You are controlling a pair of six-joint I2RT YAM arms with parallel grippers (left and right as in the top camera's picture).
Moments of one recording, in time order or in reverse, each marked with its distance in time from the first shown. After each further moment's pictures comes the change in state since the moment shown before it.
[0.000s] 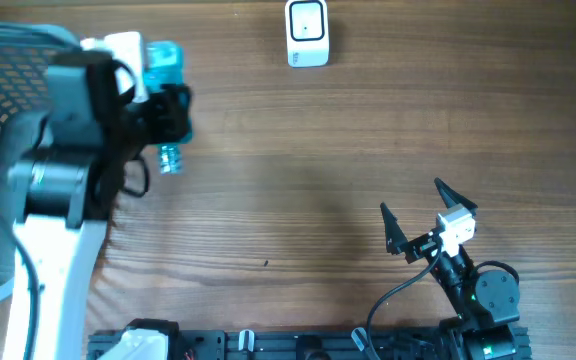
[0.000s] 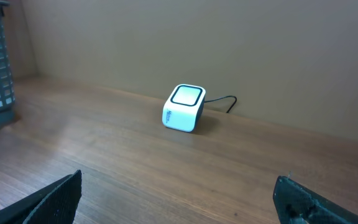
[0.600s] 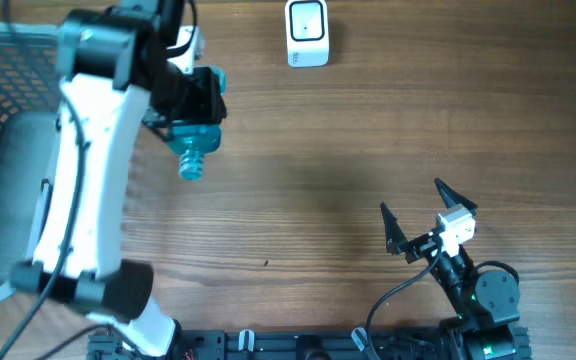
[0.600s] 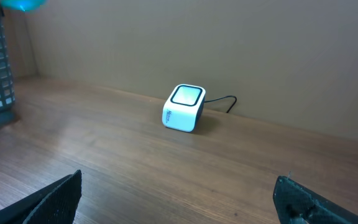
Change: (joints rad) left arm -0.114 0.566 0.665 -0.718 0.032 -0.045; right arm 0.000 0.000 0.000 0.000 0.000 0.000
